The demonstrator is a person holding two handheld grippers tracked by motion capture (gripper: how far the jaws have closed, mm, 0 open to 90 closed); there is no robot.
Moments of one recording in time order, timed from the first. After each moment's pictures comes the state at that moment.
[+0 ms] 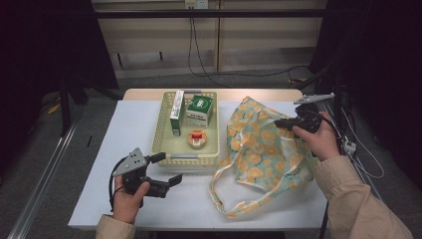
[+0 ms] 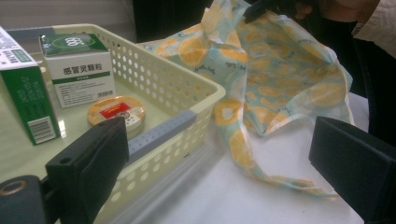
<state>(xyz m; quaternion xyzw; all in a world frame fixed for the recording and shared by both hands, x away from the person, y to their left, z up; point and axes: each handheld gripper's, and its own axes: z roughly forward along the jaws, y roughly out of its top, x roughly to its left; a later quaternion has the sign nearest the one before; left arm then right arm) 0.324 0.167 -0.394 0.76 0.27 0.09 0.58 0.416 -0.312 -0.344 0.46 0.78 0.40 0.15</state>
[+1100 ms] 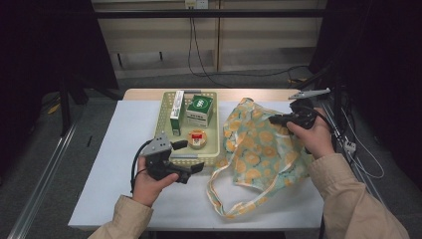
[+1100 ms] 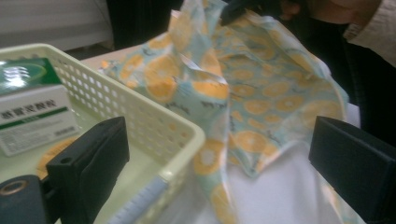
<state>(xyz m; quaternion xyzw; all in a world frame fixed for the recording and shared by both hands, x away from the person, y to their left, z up) 0.360 0.116 -0.371 0.78 0.24 0.08 0.58 0.419 -0.293 -0.331 0.46 0.77 0.41 0.15</state>
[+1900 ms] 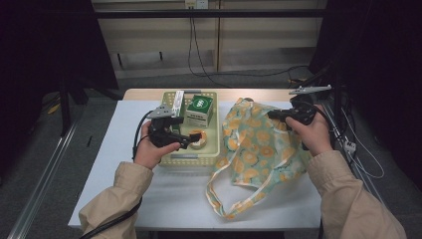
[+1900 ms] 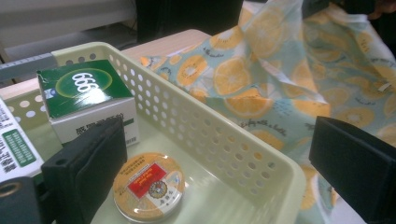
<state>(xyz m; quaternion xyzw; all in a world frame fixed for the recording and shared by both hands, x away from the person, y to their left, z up) 0.442 0.109 -0.366 0.80 0.27 0.07 0.53 0.426 -0.292 -0.324 0.47 0.76 0.43 0.15</state>
